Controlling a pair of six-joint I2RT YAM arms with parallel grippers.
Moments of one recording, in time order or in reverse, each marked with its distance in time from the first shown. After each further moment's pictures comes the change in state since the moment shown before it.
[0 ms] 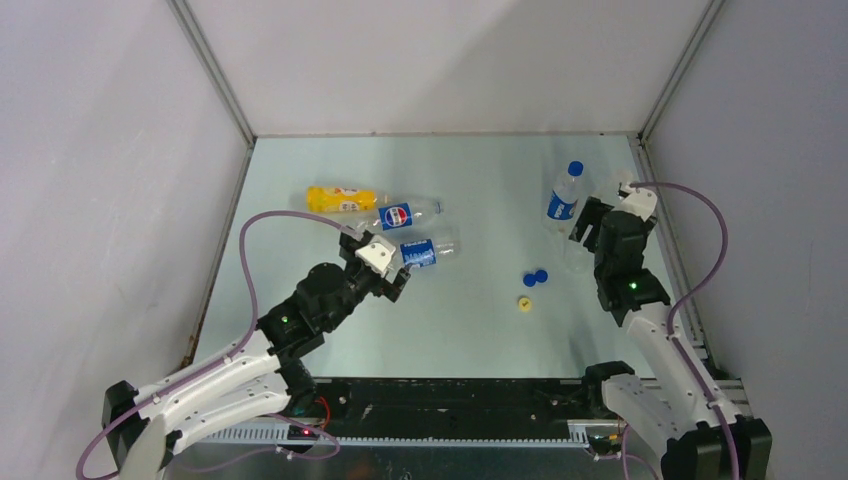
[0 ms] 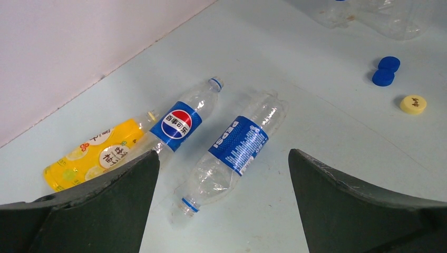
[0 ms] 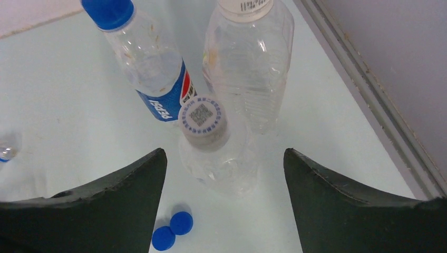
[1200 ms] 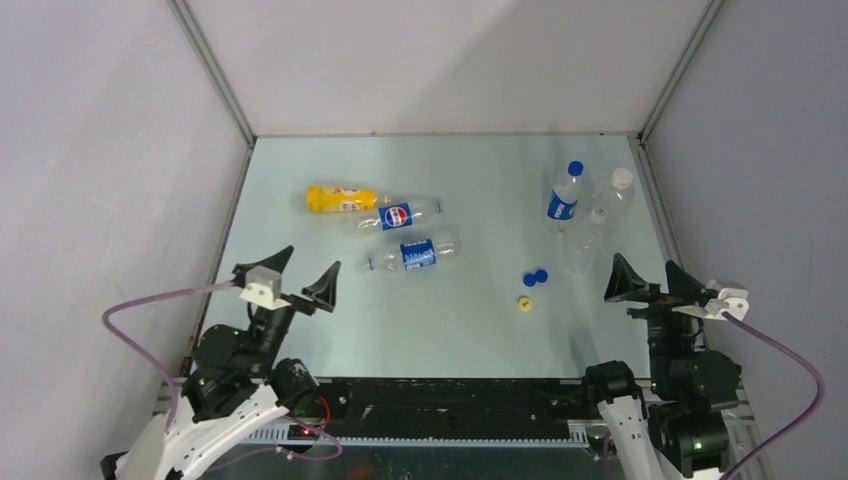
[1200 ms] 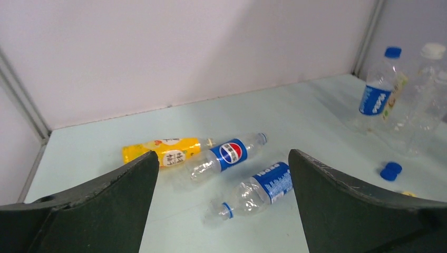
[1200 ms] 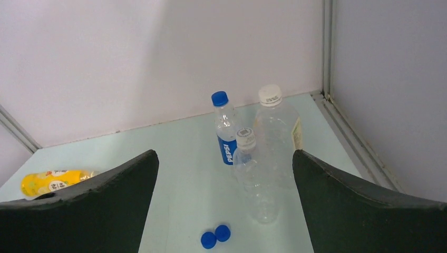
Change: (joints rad) left arm 0.000 -0.649 -0.047 -0.222 -0.205 -0.064; right arm 0.000 -0.875 0.037 -0.289 -0.229 -0.094
